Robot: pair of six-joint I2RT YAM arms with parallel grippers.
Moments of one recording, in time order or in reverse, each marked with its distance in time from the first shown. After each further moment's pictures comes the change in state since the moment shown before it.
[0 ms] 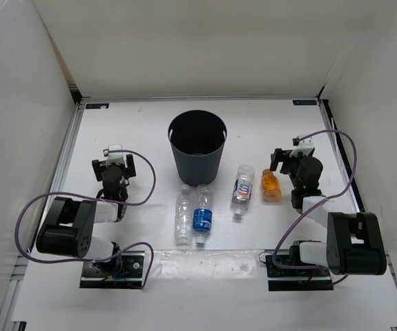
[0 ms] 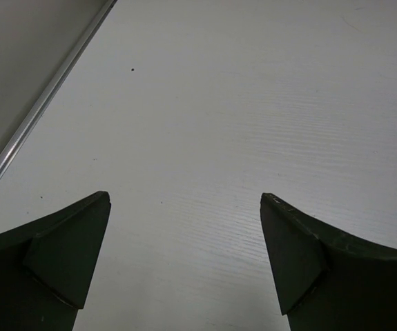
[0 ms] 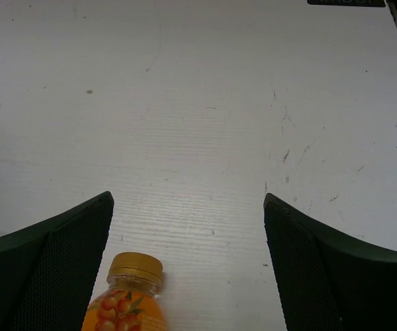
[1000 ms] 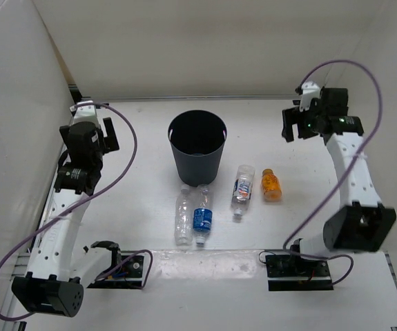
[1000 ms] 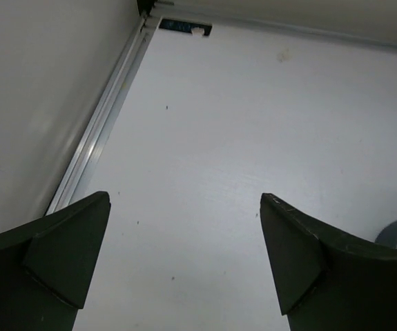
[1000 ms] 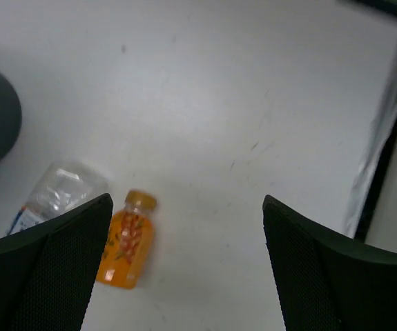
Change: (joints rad) left arm 0.029 -0.435 0.817 -1.393 0.027 -0.131; right arm -0.057 0.105 1.094 -1.426 -0.181 -0.301
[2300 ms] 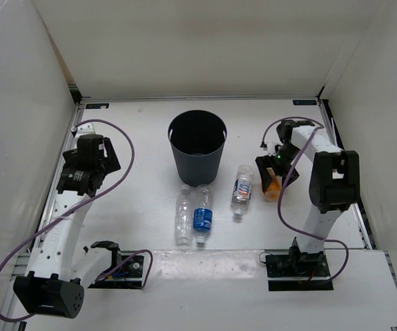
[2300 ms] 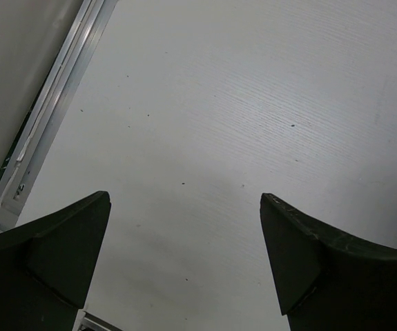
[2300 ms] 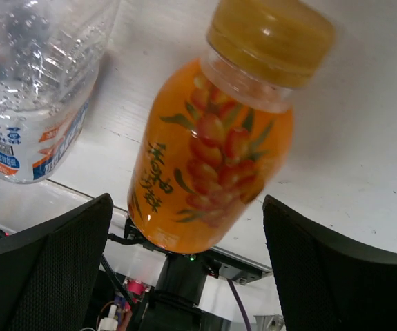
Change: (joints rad) left arm 0.011 -0.018 -0.067 -0.349 -0.037 -0.224; right arm 0.123 0.477 -0.108 -0.477 -0.011 0.049
